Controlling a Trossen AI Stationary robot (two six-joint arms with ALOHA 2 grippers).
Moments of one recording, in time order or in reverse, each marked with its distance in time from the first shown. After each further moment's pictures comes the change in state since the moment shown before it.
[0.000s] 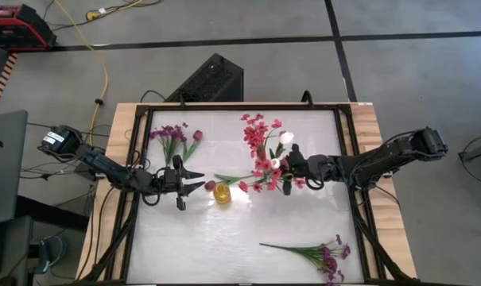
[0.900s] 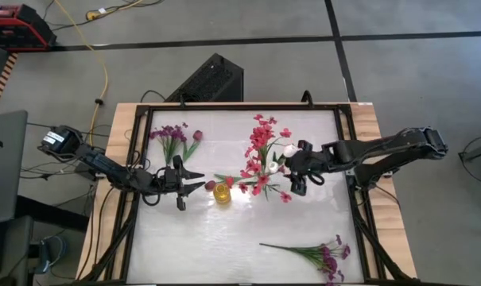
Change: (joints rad) left arm 0.000 0.000 0.000 -0.008 0.001 -0.021; right arm 0.011 -0.001 0.543 -1.252 -0.114 0.012
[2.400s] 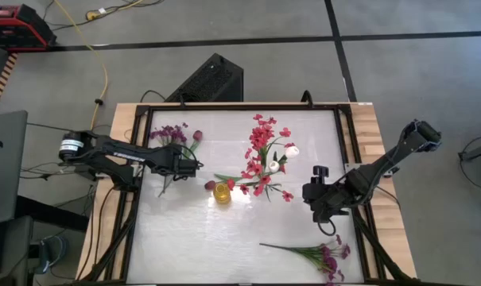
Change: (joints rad) left arm 0.447 0.299 0.553 -2.003 0.081 -1.093; right arm 0.457 0.002 -0.050 -0.226 0.159 0.296
